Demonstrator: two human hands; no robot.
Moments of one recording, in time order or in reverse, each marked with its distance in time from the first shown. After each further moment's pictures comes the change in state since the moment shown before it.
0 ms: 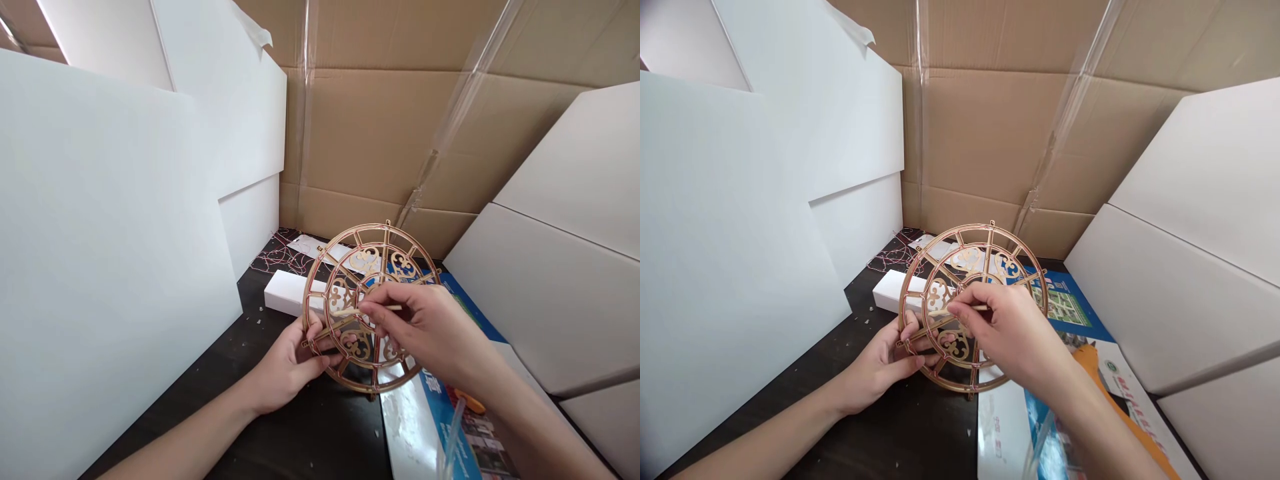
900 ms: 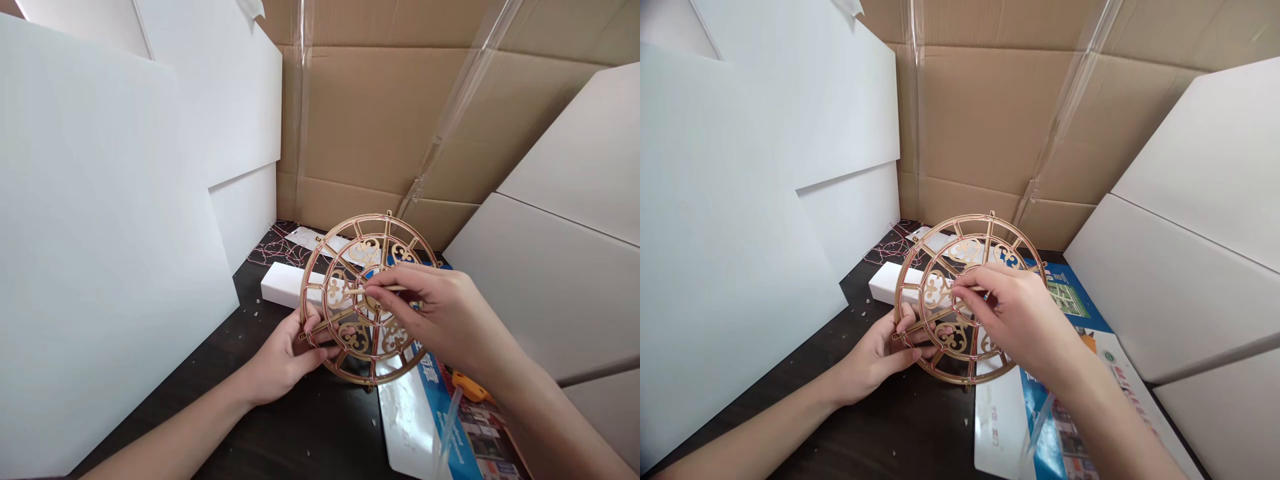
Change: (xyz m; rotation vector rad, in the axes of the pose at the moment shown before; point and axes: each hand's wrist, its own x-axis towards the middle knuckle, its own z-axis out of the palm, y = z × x) left_hand -0.002 -0.001 -0.001 0.017 -0.018 -0.001; right_hand 0.000 0.007 -0.010 -0.237 0.220 -0.362
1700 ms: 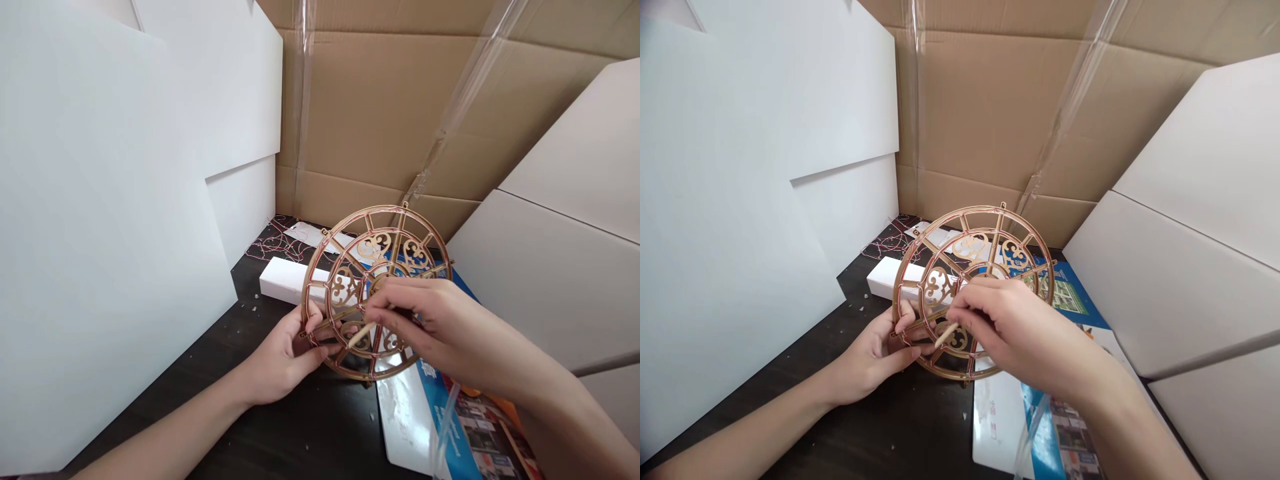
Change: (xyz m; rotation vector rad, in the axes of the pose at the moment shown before) left_hand -0.001 0.000 0.003 0.046 -0.025 0.028; right_hand -0.001 -0.013 -0.013 0.125 -0.386 0.030
